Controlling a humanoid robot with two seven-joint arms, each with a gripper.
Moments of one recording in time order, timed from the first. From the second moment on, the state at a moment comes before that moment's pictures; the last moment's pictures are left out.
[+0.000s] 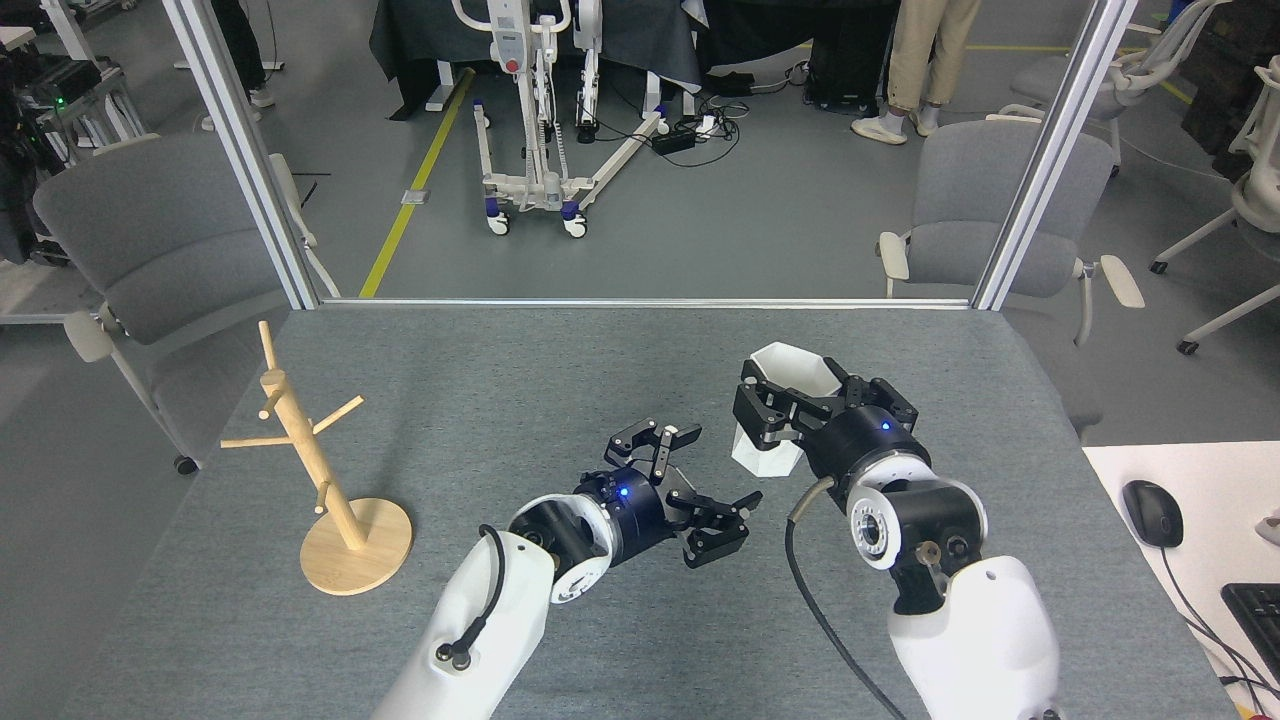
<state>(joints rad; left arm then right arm) -0.60 -0.10 -0.40 -1.06 -1.51 -0.53 -0.16 -0.42 -0.05 0.24 -1.70 1.20 0.16 0.68</state>
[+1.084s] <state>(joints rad) -0.61 -0.14 -0.37 -1.15 -1.51 -0.64 -0.21 -0.41 -0.02 0.25 -1.69 1.20 0.17 0.68</state>
